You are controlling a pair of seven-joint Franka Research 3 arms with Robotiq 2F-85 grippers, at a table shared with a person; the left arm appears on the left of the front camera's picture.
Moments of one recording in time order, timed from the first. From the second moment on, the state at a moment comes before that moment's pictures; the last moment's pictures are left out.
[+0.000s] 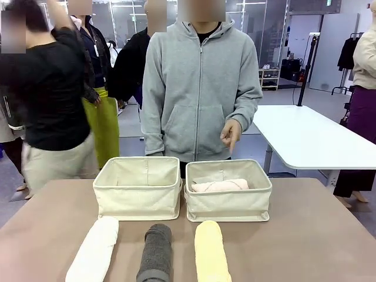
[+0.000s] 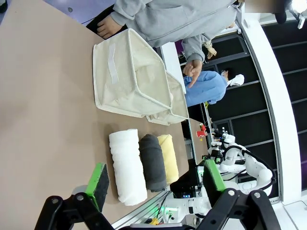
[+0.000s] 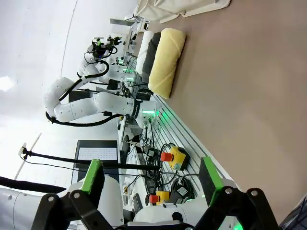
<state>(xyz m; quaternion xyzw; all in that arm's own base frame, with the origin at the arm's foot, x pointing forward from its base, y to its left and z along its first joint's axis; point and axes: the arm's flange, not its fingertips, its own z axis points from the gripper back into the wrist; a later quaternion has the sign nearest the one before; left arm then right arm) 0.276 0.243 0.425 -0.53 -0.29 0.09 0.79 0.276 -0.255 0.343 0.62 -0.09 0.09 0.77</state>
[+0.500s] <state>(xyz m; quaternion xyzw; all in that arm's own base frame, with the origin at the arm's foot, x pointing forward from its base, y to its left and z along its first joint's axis) 0.276 0.243 0.425 -0.53 -0.29 0.09 0.79 0.276 -0.255 0.343 0.62 -0.09 0.09 0.77</state>
